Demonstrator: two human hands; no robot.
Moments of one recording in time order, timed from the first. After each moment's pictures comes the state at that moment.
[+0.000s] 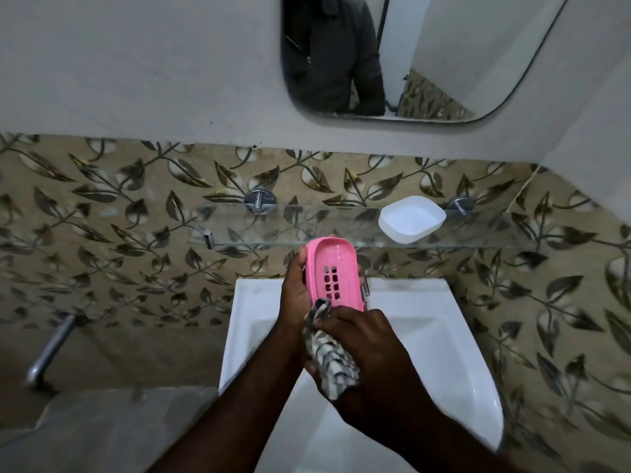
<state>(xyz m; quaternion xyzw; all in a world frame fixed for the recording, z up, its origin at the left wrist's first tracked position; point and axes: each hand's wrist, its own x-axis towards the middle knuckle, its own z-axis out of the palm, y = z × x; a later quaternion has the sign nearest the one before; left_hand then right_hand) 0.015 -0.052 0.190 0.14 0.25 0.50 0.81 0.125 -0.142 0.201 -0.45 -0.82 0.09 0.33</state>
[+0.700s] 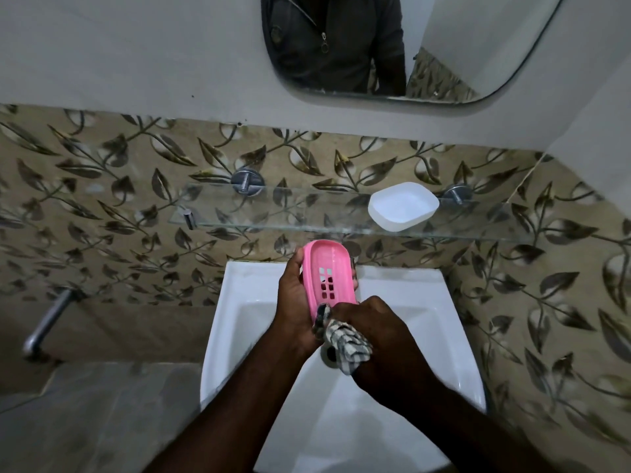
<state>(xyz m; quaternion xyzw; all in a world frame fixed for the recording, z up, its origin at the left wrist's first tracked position) 0.046 -0.062 0.182 0.05 0.34 0.51 0.79 0.173 -0.124 0.187 -0.45 -0.81 0.17 0.32</state>
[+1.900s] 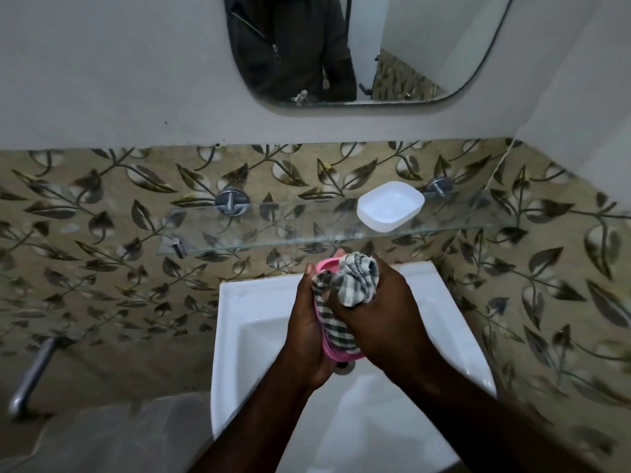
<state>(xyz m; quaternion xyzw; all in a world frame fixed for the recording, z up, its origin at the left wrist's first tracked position) 0.042 -0.076 0.175 0.18 0.24 0.47 0.83 0.127 -0.112 0.238 -0.59 -0.53 0.35 0.50</state>
